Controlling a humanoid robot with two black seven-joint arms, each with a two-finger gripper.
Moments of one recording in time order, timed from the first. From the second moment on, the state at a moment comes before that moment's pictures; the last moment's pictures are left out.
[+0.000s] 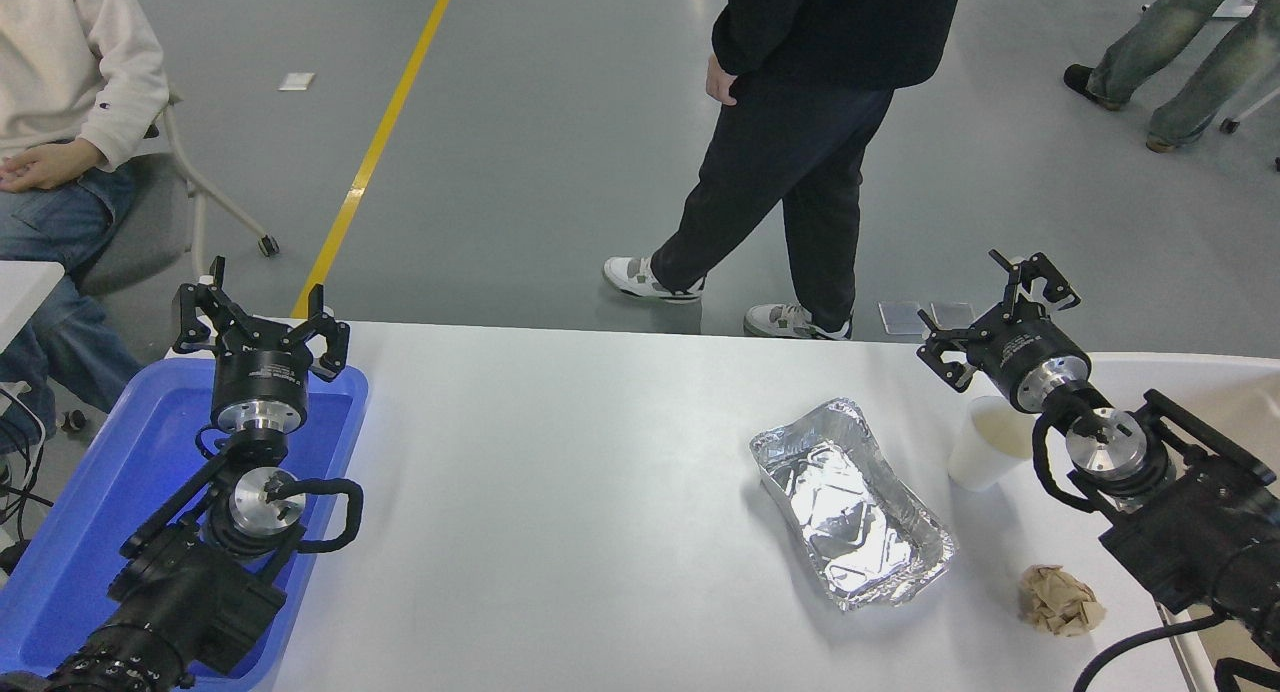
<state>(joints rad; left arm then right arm) -0.52 0.14 -1.19 -0.59 0.09 -0.33 -0.55 0.65 -0.32 0.77 0.57 0.17 0.26 0.07</state>
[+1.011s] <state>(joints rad) -0.52 0.14 -1.18 -0.59 0.09 -0.33 -0.56 0.64 -0.32 0.77 0.59 0.15 0.26 0.07</state>
